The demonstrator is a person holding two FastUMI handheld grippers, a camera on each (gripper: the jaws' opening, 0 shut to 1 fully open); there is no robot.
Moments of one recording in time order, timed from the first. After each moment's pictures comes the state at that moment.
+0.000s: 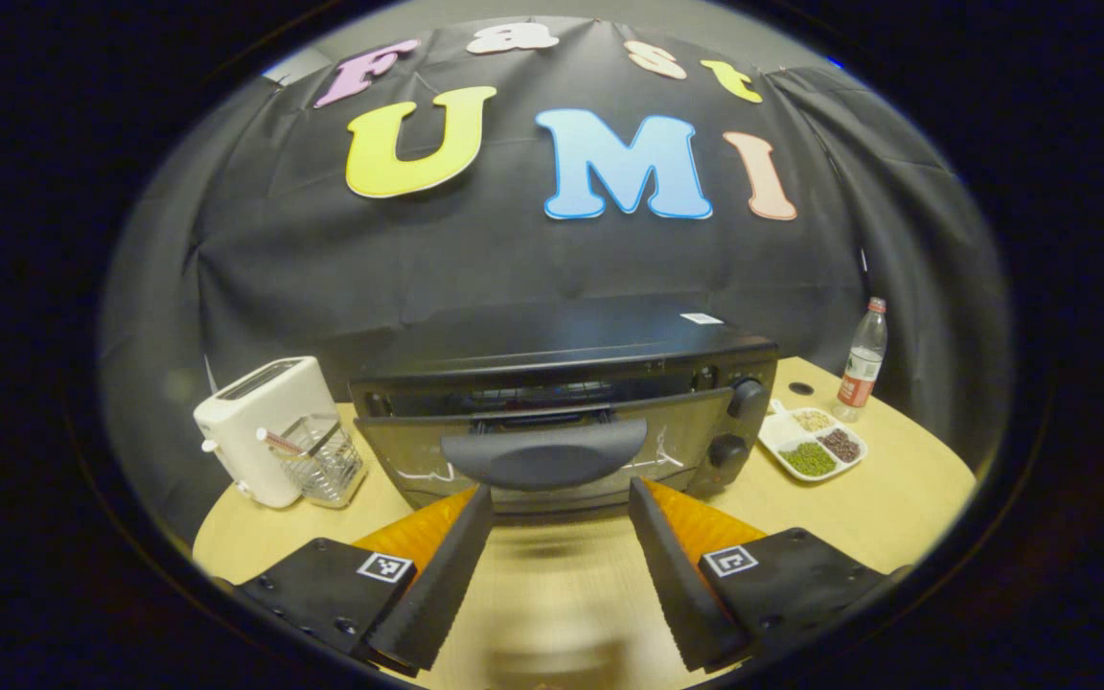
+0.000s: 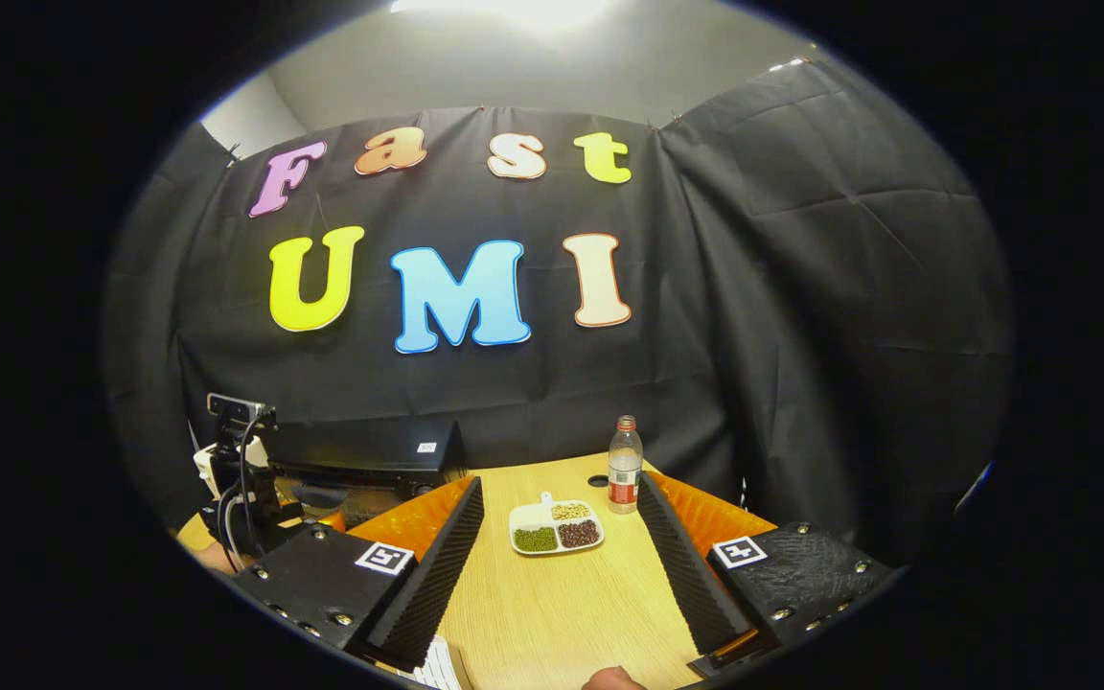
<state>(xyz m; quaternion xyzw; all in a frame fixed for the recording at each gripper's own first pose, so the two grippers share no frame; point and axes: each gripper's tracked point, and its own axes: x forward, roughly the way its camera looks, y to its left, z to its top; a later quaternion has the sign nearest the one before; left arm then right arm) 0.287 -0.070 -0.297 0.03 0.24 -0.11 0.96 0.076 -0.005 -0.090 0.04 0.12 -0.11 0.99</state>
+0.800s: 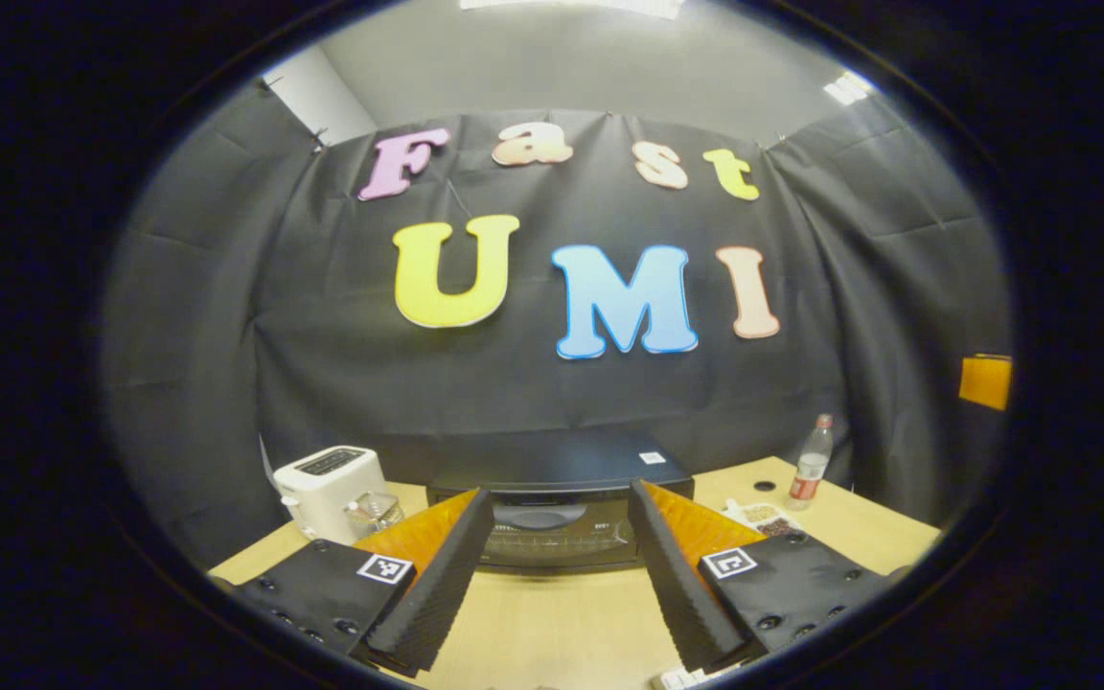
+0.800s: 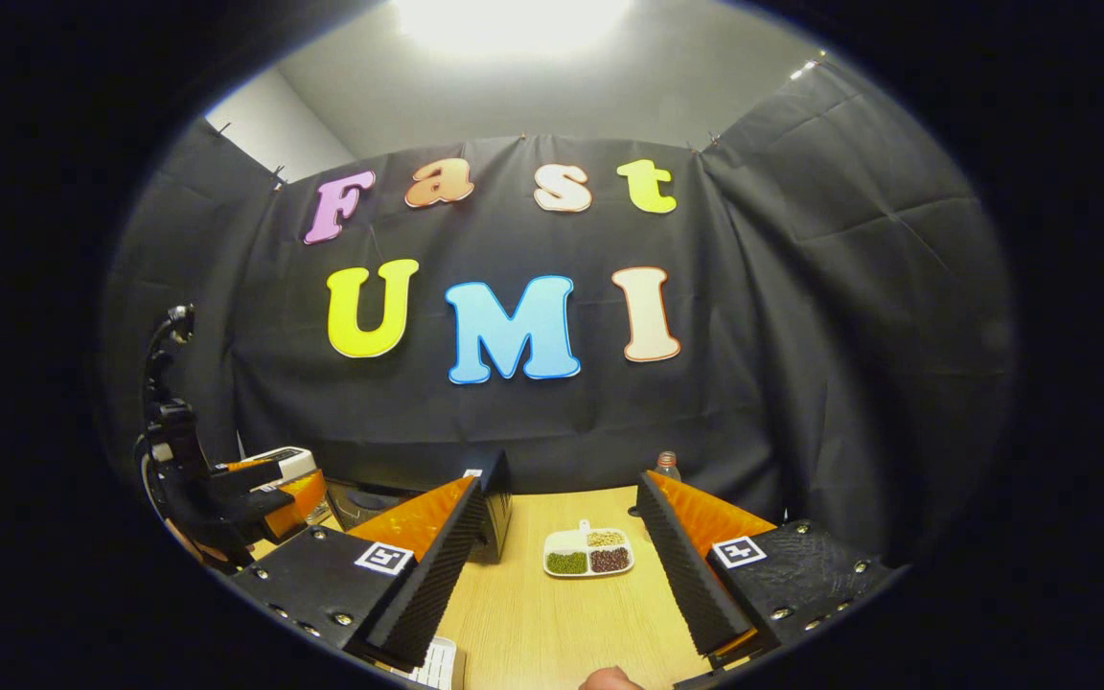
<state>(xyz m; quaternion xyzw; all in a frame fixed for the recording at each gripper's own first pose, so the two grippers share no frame) 0.162 -0.078 -0.098 0.01 0.08 -0.06 0.99 0.061 -0.002 -0.048 0.05 0.06 -0.01 1.00</state>
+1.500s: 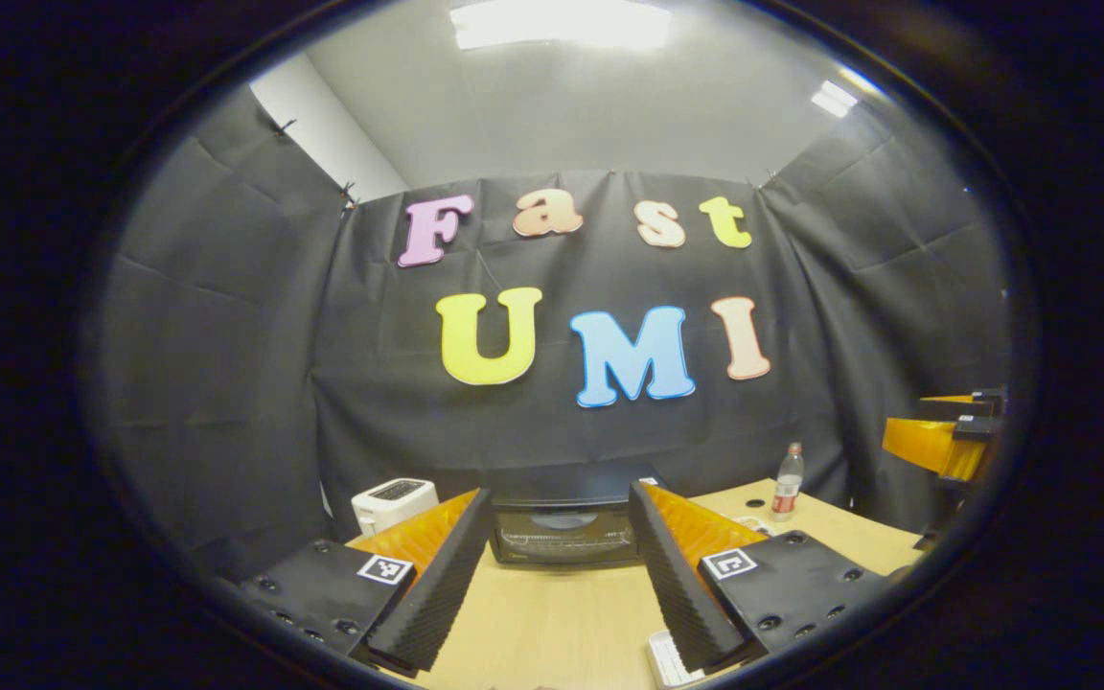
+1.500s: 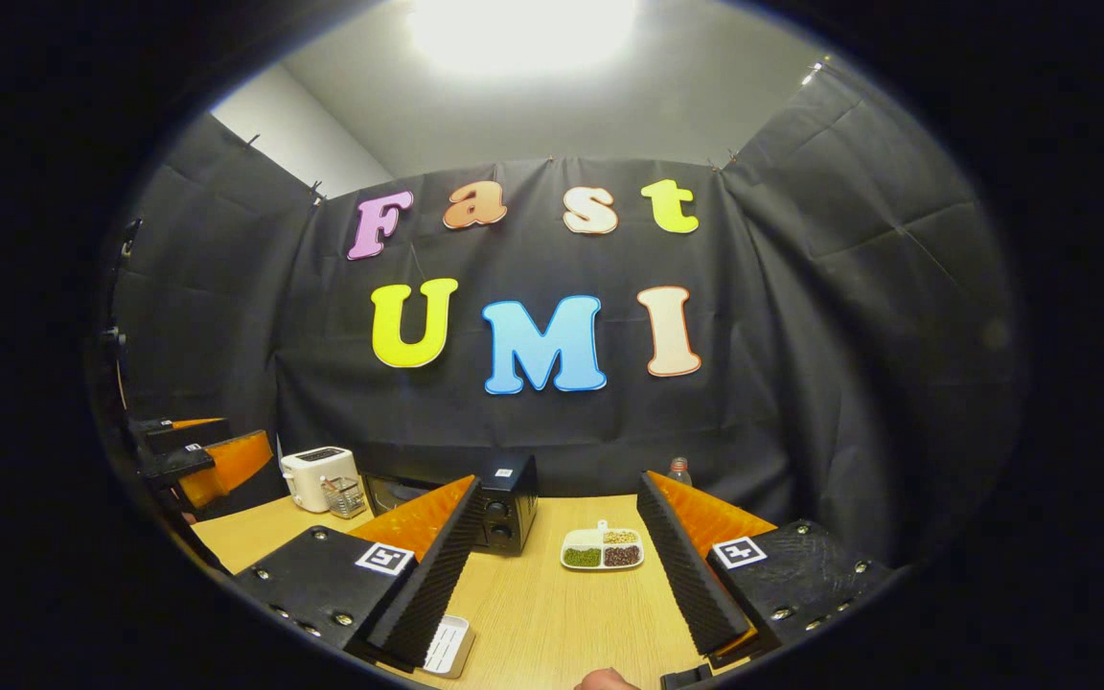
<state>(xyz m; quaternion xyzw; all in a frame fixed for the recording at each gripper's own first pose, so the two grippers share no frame) 0.021 -0.047 -0.020 0.03 0.02 -0.03 1.00 0.005 0.004 -0.035 0.04 0.04 0.03 1.00</state>
